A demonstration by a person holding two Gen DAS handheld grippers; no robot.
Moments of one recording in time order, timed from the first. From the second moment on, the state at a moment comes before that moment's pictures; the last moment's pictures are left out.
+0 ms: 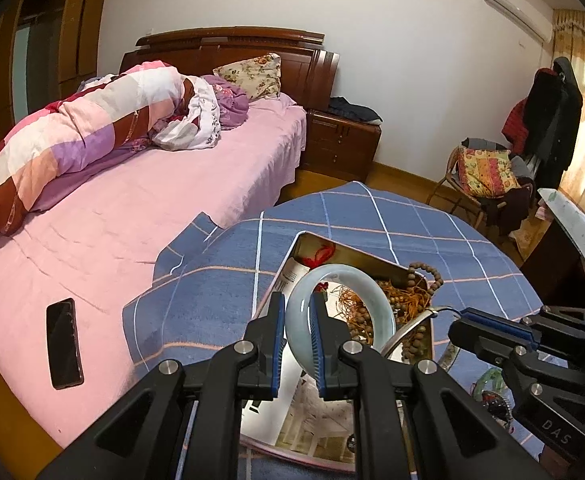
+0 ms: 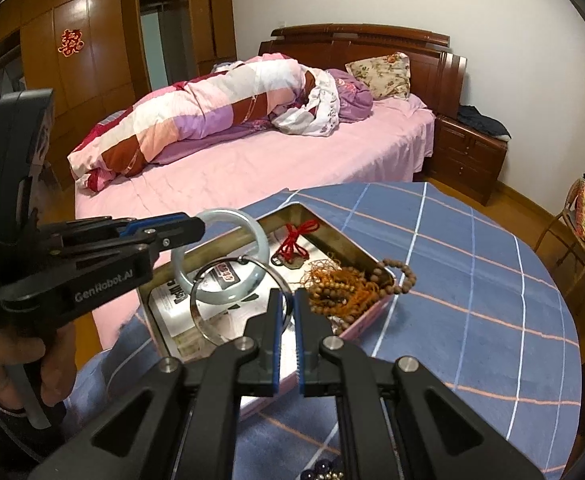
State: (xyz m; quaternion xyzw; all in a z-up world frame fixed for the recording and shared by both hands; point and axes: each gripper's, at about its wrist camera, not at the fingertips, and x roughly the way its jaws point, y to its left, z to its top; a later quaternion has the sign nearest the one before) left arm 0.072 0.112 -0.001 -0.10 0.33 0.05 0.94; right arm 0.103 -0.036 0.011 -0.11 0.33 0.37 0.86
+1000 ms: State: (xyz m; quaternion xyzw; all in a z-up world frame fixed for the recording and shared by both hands) left arm 0.104 0.110 -0.024 -0.08 0.38 0.05 0.92; right arm 0.141 -0.030 -0.030 -0.12 0.40 0.32 0.85
